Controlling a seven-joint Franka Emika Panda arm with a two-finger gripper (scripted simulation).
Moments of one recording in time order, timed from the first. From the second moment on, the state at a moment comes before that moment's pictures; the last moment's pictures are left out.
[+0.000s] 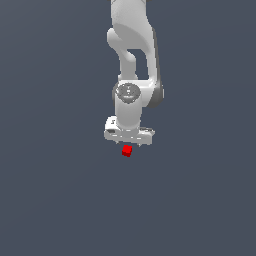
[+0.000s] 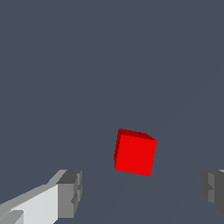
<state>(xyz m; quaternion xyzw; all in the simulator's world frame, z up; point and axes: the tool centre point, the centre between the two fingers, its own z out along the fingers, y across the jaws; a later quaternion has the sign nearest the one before) -0.012 0.001 0.096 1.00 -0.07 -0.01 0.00</state>
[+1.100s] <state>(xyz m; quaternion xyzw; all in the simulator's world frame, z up) -0.016 -0.005 0.020 0.99 -0.16 0.00 0.00</state>
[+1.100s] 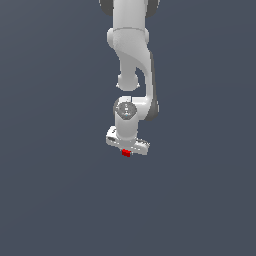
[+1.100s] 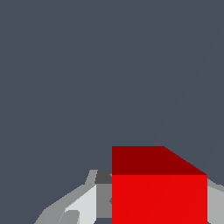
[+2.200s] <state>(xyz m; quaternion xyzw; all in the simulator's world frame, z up) -0.013 -0.013 0.061 0.99 -0.16 0.00 0.00</state>
